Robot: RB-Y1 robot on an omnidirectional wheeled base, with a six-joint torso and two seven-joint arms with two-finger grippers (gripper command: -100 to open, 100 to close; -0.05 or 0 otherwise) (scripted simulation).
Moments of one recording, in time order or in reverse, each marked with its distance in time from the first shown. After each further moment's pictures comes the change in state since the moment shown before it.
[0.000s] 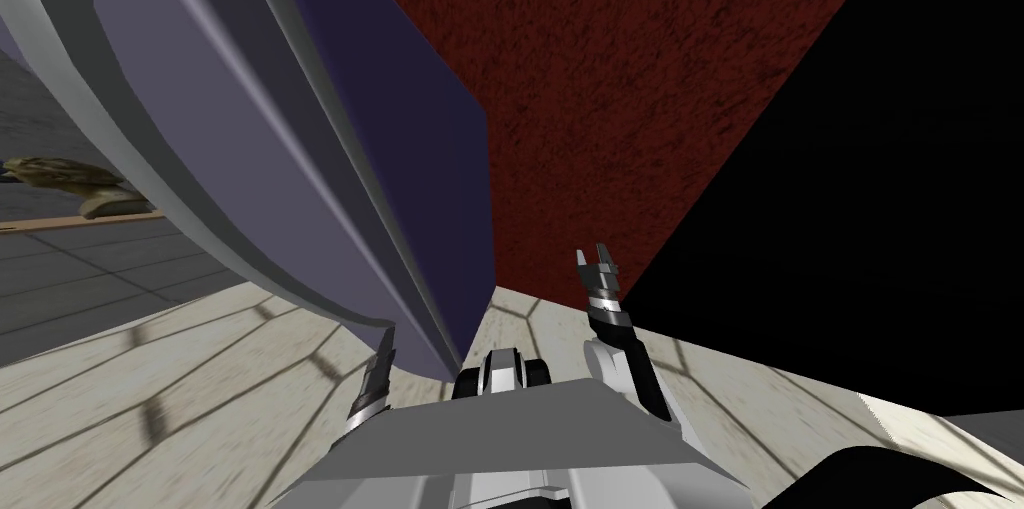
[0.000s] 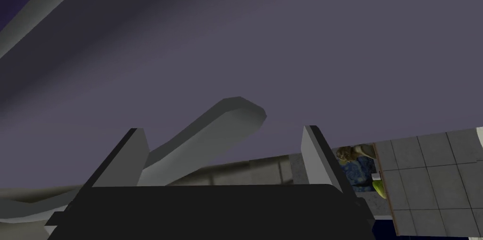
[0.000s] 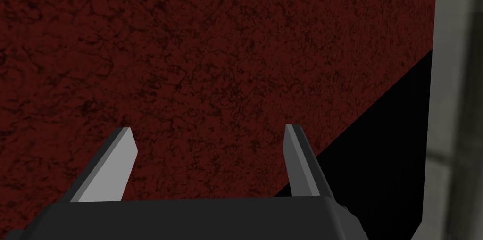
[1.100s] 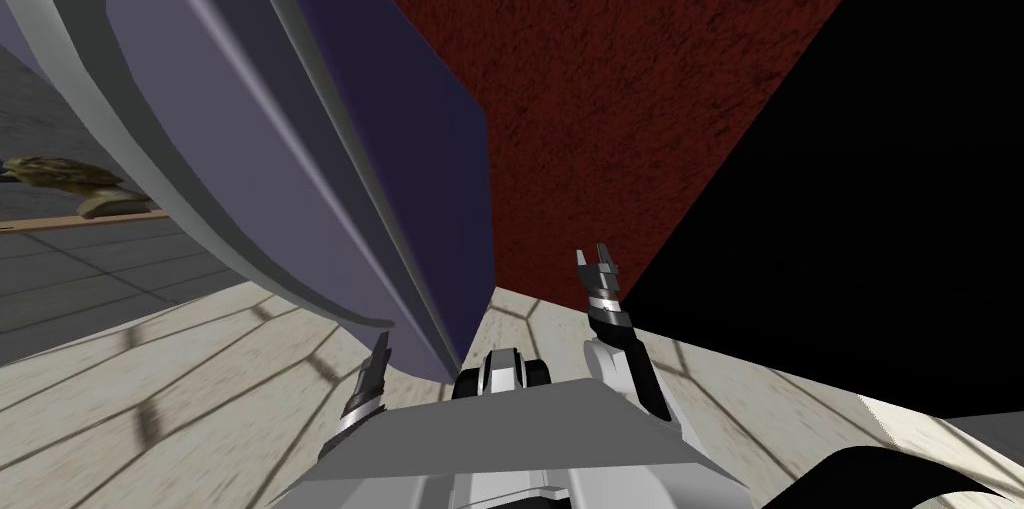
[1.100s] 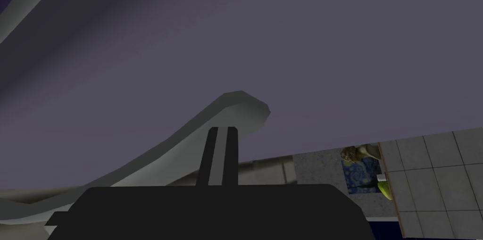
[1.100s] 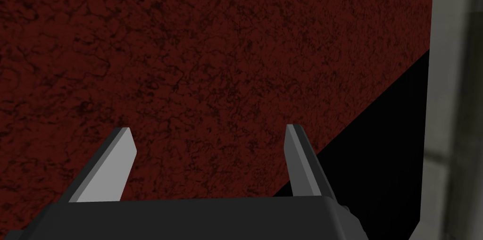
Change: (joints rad) left arm 0.007 0.027 0.004 -0.027 0.002 0.026 0.009; right arm 0.000 0.000 0.000 0.000 0.000 0.000 0.000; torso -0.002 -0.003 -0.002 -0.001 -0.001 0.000
